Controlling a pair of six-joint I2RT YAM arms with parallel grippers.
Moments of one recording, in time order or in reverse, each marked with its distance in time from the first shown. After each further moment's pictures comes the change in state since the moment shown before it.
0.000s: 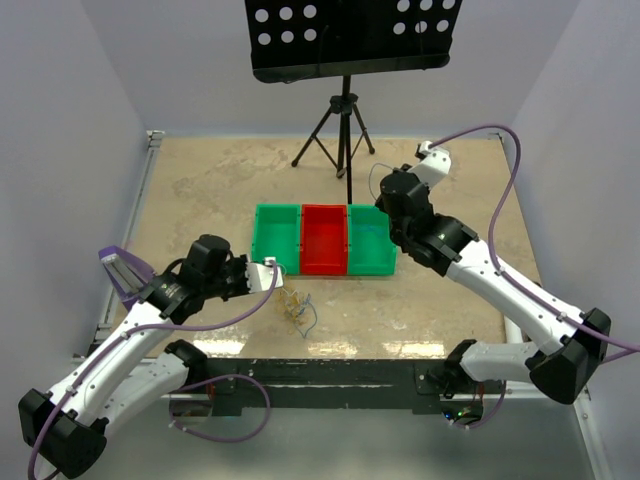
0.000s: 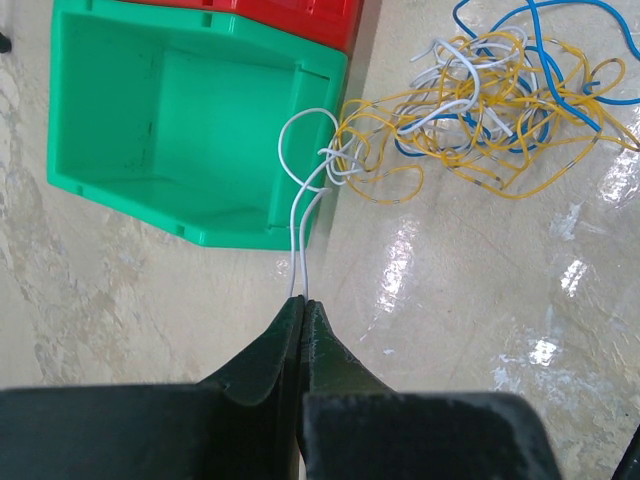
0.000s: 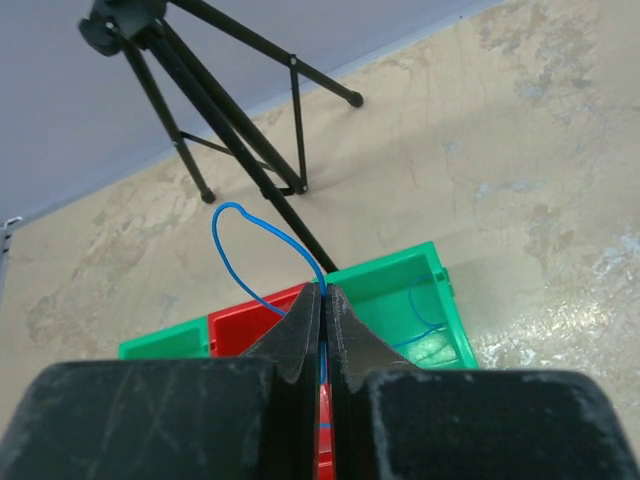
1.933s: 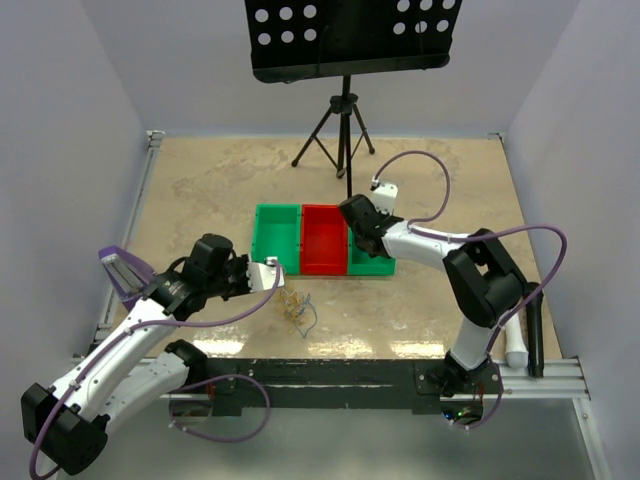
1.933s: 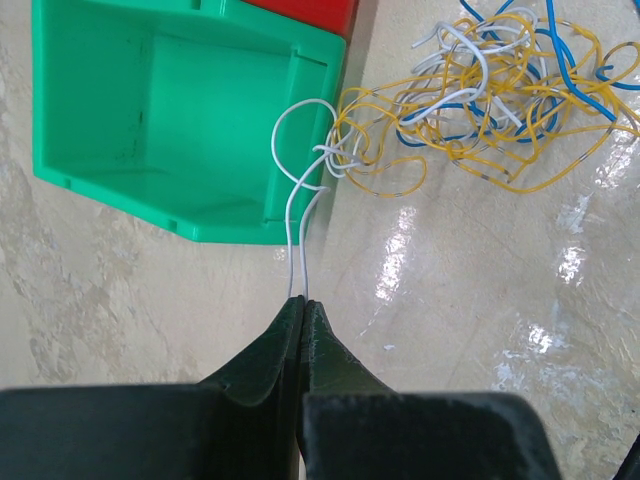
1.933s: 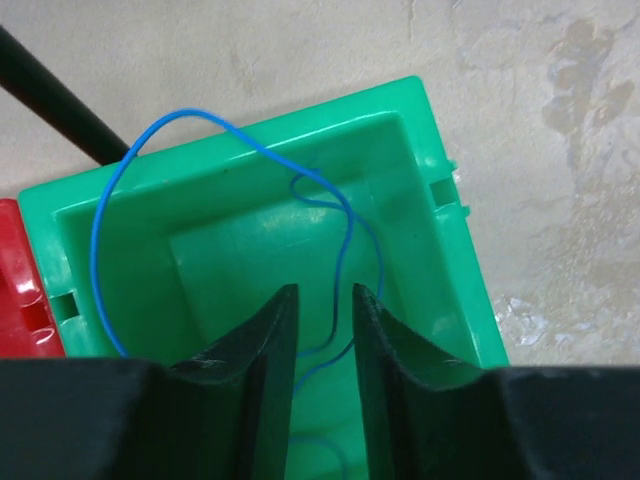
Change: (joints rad) left arm 0.000 0.028 -0.003 0.004 -0.021 0.008; right arm -0.100 0.539 -0.144 0.137 -0.100 0.033
